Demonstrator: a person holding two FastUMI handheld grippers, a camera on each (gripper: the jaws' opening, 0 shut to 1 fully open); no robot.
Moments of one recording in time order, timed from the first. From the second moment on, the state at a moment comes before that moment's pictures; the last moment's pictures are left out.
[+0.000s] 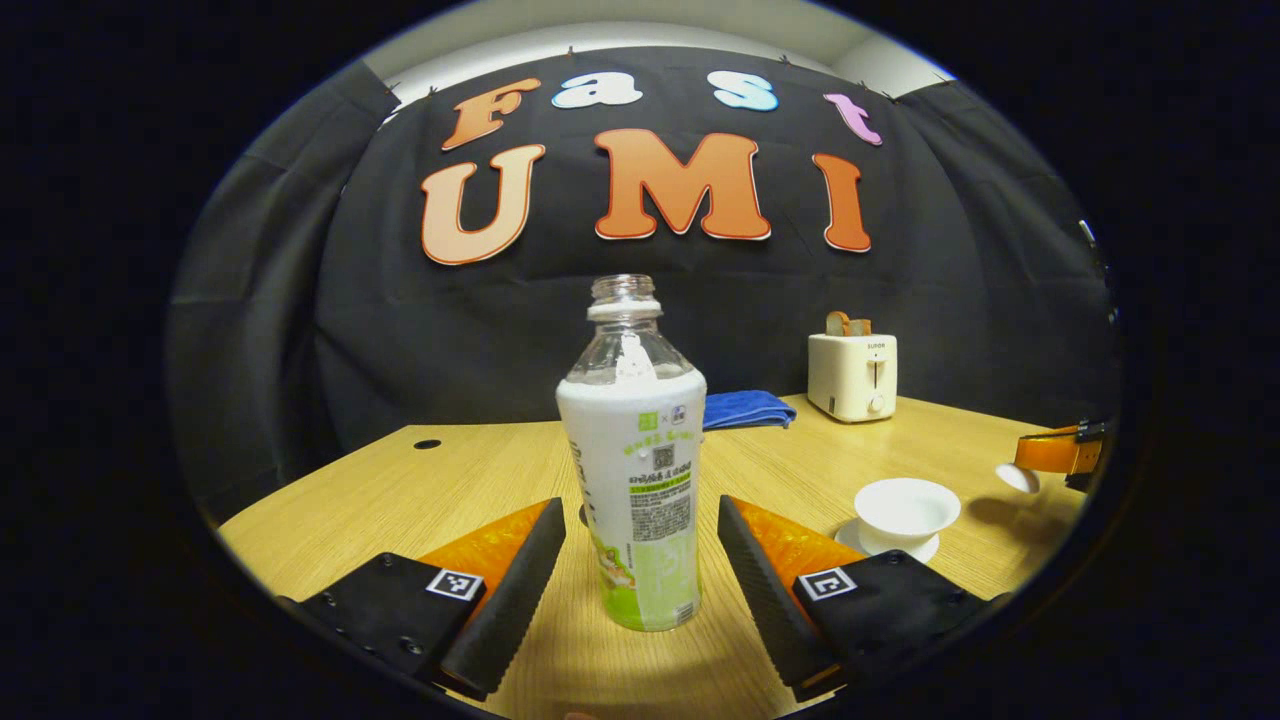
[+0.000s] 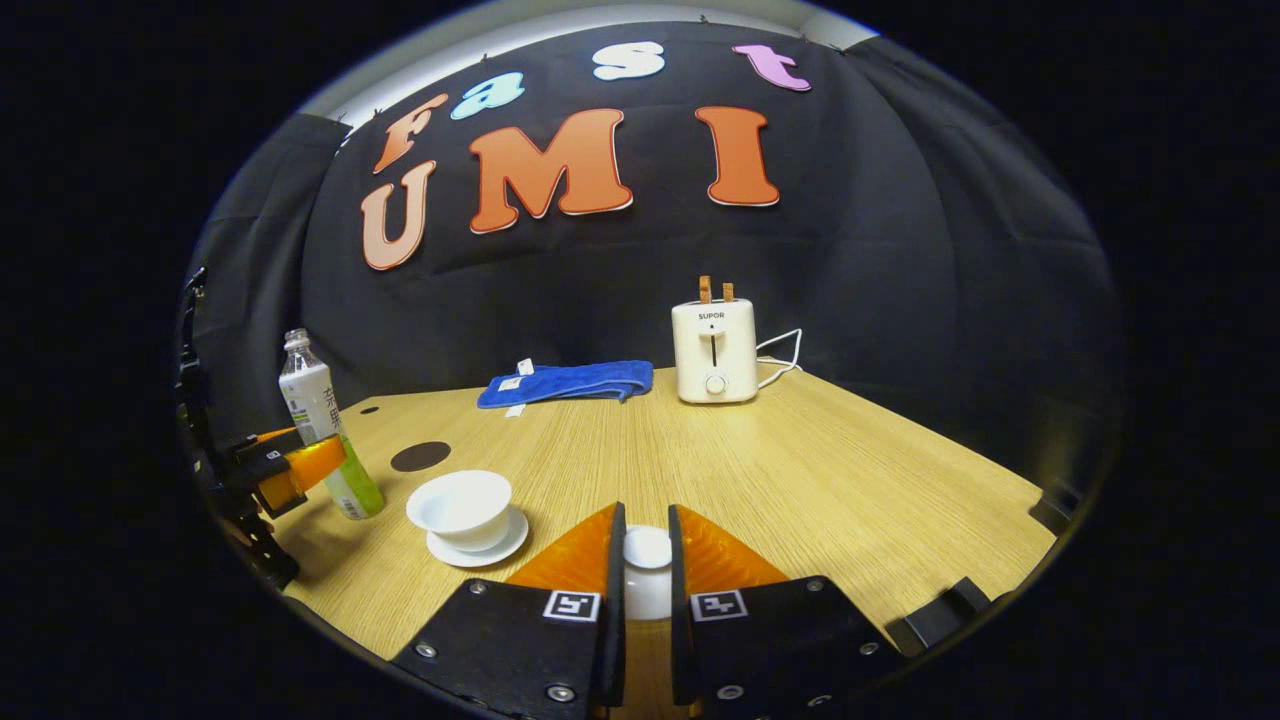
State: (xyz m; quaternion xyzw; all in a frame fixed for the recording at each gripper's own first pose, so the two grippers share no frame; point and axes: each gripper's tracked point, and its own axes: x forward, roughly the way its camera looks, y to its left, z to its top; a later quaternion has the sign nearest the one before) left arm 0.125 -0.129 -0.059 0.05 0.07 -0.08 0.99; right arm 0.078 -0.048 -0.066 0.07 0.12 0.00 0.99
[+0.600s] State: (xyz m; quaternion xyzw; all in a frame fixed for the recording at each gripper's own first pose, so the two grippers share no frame) left arm 0.098 -0.156 -0.031 0.26 0.06 -0.11 0.96; right arm 0.078 -0.054 -0.066 0.07 0.13 -0.01 0.99
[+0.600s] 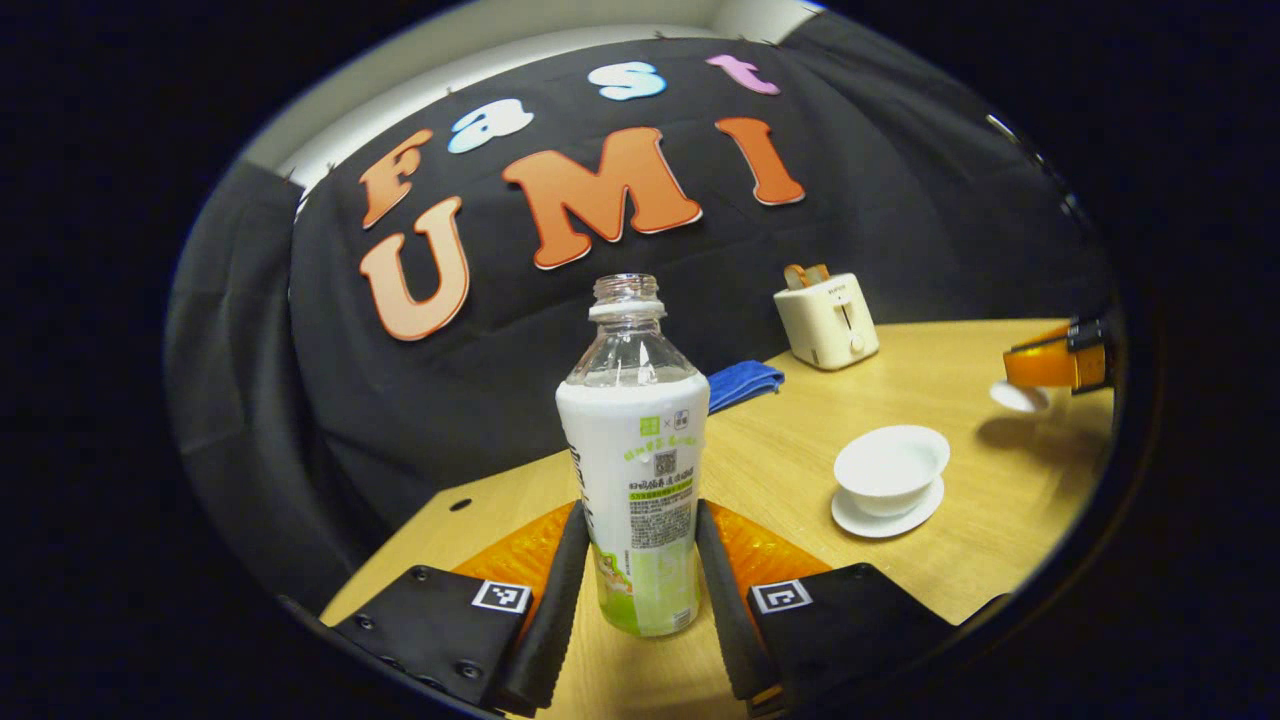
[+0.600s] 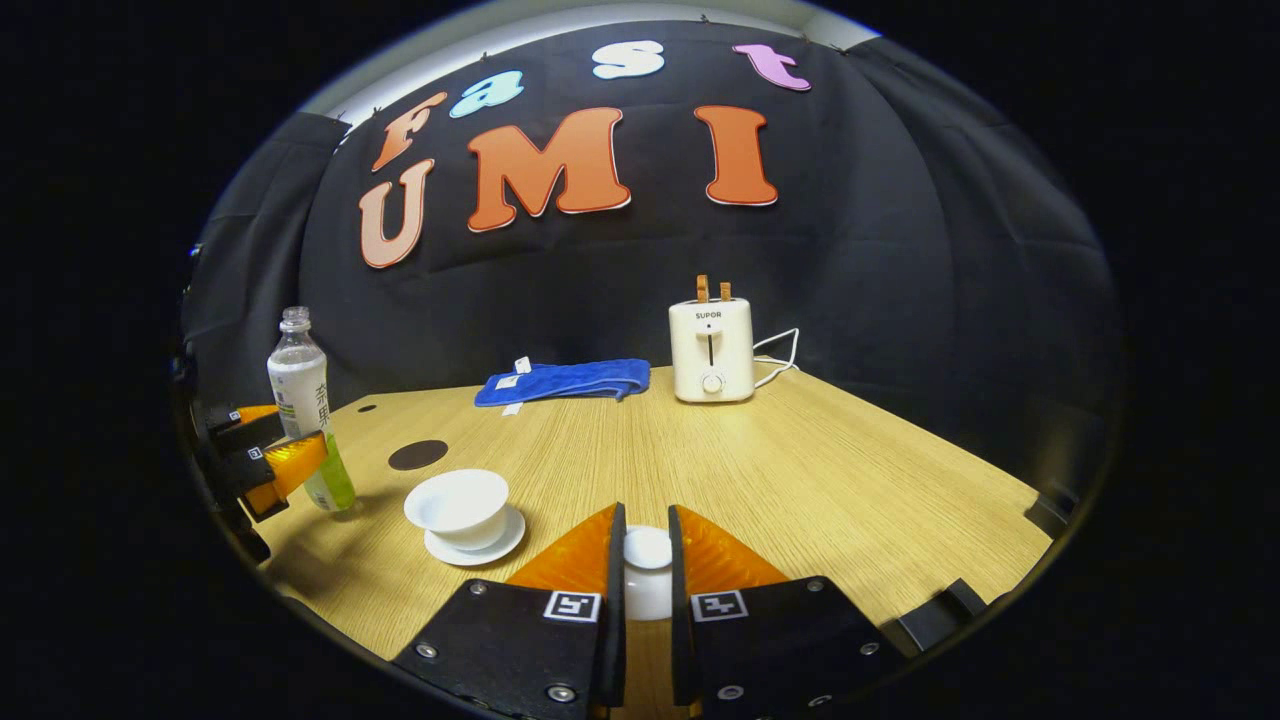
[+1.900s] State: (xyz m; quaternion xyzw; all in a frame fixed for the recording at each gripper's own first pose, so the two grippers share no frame) left arm 0.115 -0.200 -0.051 0.73 0.02 -0.19 0.66; right arm 0.078 -0.070 -0.070 0.06 0.13 -0.02 0.99
